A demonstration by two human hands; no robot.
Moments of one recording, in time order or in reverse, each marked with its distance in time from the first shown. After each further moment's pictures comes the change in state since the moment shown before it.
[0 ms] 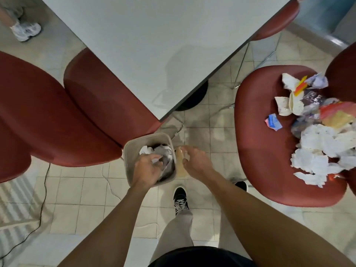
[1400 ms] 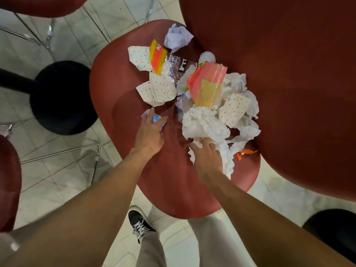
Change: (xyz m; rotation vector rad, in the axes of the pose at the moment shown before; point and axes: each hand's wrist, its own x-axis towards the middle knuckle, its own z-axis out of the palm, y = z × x) left_hand 0.102 0.321 0.420 0.559 -0.405 0.702; right_hand 0.003 0.420 -0.162 -0.016 0.163 0.510
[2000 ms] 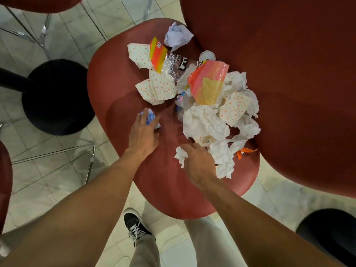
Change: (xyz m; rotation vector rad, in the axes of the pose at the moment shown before) left_hand -0.001 -0.027 0.008 0.187 0.008 0.012; right_hand -0.008 -0.020 0.014 0.164 0.085 -0.076
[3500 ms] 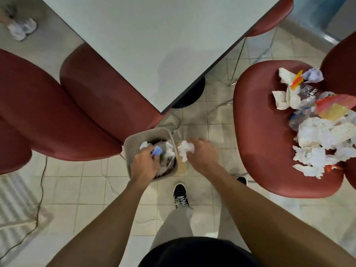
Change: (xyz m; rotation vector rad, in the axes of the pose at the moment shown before) left_hand -0.455 -0.261 -0.088 -0.411 0.353 -0.736; right_hand -0.226 -0.335 0.149 -0.180 -0.144 -0.348
